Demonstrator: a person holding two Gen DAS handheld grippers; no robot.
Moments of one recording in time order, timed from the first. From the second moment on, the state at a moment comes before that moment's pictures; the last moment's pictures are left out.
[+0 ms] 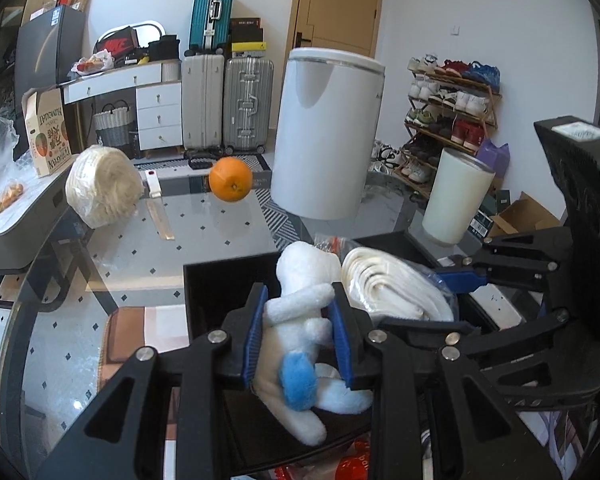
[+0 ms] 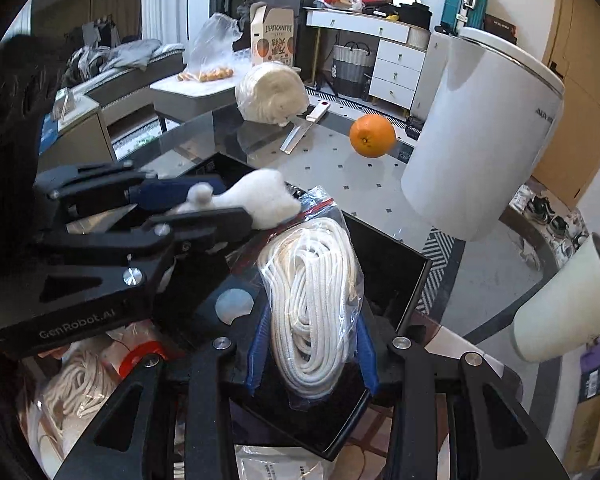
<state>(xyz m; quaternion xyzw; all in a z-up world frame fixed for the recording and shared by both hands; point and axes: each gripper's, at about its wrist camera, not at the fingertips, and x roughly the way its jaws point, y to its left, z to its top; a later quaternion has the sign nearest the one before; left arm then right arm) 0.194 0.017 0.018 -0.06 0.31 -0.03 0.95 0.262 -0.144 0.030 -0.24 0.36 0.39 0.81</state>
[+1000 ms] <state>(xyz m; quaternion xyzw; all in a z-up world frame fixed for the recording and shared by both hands) 0.128 0.032 0.051 -0.07 0.27 -0.03 0.96 0.224 -0.186 0.070 -0.19 0.32 0.37 0.85</state>
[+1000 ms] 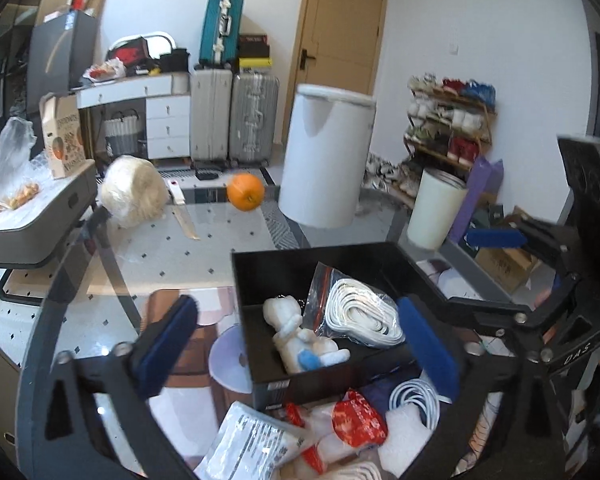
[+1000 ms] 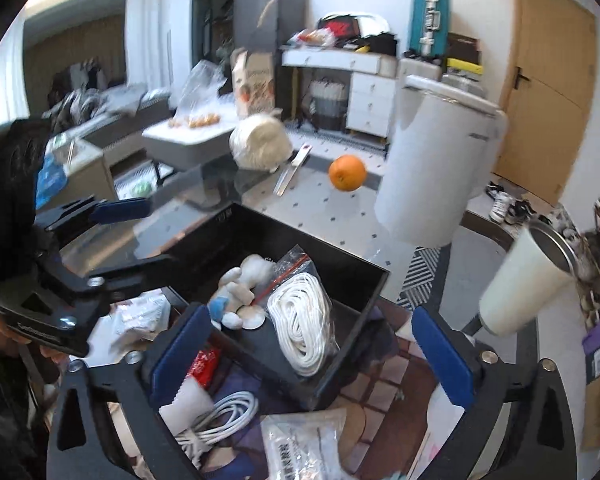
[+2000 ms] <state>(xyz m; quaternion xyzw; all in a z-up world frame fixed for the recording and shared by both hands) 0.028 0.014 0.028 -0.05 0.26 0.01 0.97 0.136 -0.261 0.067 -0.10 0.34 0.35 0.87</state>
